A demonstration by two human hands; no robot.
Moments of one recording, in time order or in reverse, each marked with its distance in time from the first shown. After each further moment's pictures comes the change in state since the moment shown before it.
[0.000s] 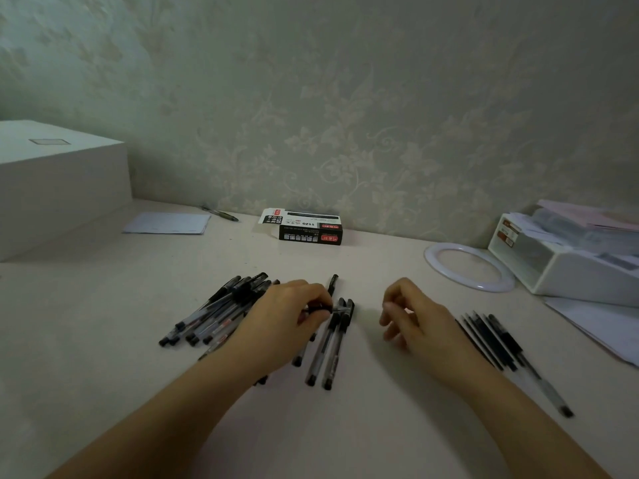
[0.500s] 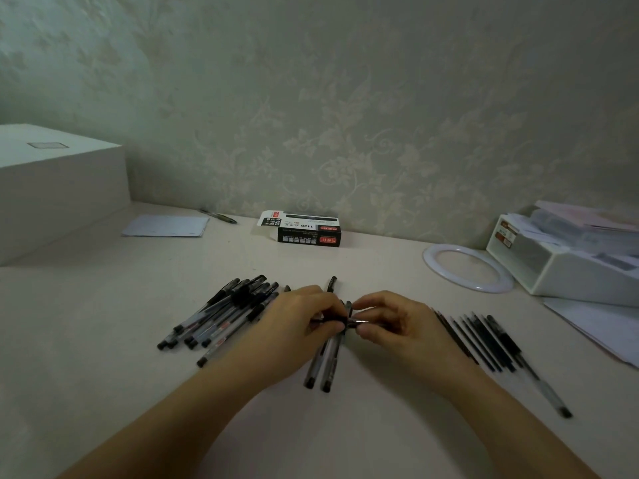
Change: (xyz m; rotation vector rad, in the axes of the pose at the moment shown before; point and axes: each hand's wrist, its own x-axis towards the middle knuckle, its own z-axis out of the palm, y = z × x) left_hand -0.002 0.016 0.000 -0.116 -0.046 0.051; right_hand 0.004 0.000 0.013 0.260 -0.128 -0.037
